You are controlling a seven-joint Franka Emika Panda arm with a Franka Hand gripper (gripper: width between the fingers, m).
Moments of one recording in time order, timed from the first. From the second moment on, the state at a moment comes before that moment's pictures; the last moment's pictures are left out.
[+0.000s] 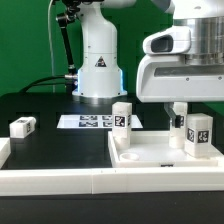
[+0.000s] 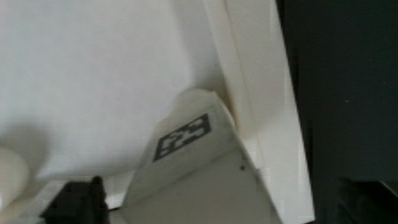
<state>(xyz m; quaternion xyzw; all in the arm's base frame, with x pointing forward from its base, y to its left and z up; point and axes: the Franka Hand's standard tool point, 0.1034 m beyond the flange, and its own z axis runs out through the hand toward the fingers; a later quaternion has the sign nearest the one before) 0.613 0.122 0.078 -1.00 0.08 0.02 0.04</state>
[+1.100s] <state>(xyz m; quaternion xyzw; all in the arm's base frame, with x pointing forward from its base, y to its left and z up) 0.613 0.118 0.077 -1.00 0.05 0.02 0.04</state>
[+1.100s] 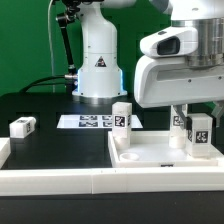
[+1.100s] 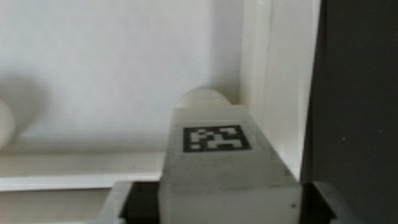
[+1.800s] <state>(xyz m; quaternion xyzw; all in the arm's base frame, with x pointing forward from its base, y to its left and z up) 0.612 0.119 0.076 -0.92 0.39 0.03 0.03</state>
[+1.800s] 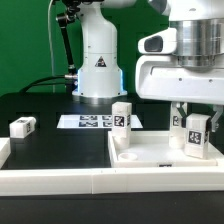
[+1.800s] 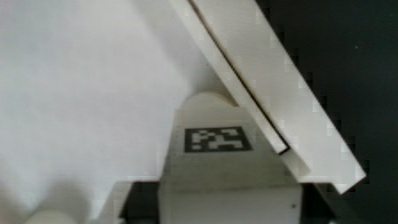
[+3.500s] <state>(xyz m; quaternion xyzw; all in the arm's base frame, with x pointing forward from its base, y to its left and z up) 0.619 0.117 0.082 -0.97 0.22 0.02 0.05</state>
